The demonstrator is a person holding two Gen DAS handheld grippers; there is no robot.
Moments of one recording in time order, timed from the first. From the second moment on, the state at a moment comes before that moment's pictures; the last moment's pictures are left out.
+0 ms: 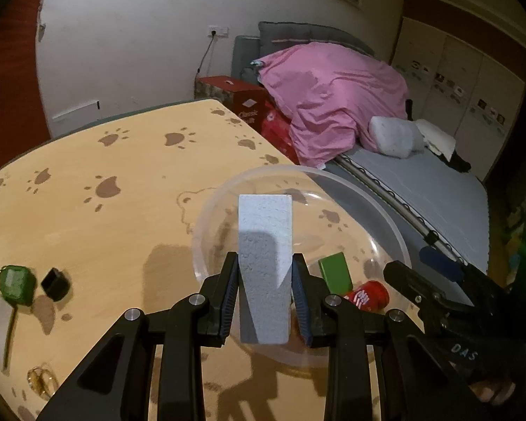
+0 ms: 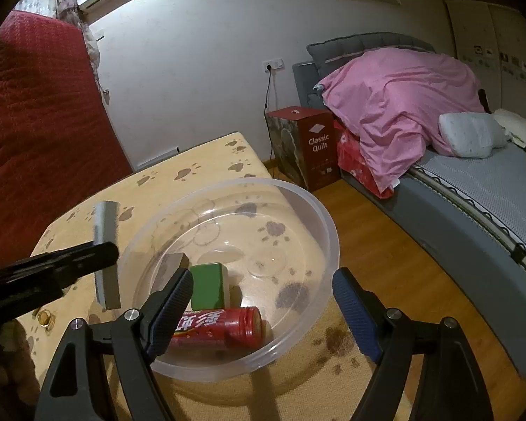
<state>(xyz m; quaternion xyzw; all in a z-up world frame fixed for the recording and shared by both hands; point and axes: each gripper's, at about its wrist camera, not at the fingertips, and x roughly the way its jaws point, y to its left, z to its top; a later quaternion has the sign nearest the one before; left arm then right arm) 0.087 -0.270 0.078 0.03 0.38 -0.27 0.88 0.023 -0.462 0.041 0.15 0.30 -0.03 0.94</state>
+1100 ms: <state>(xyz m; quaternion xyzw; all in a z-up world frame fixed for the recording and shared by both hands) 0.087 -0.231 0.077 0.06 0.36 -0.18 0.92 0.022 -0.445 0.041 0.14 0.31 -0.01 0.94</state>
